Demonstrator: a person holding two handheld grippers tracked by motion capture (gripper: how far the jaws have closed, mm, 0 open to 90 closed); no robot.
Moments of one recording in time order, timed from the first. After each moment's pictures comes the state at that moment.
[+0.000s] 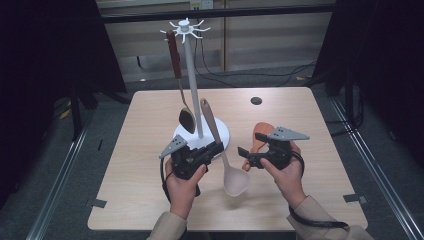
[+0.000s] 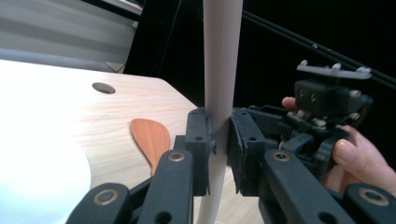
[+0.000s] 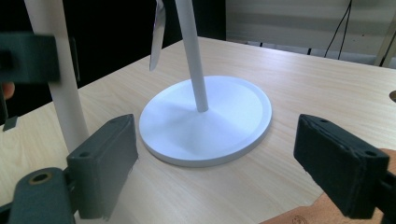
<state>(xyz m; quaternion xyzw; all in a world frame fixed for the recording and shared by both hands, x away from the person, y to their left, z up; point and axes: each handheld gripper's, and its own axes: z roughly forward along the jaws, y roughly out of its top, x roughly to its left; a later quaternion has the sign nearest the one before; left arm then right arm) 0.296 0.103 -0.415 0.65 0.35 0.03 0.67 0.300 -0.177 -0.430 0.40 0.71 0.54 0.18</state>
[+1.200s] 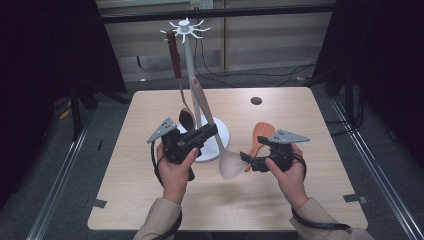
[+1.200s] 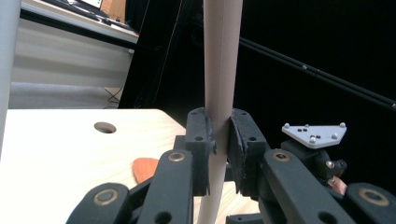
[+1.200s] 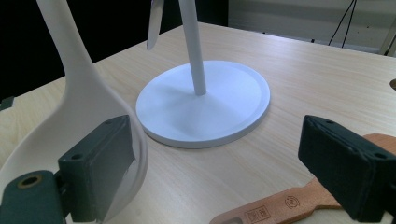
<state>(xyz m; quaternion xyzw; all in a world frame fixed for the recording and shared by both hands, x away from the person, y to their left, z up) 0.317 0.114 -0.376 0.64 0.33 0.04 0.69 0.297 -0.183 -0.437 0.40 0.73 0.53 0.18</state>
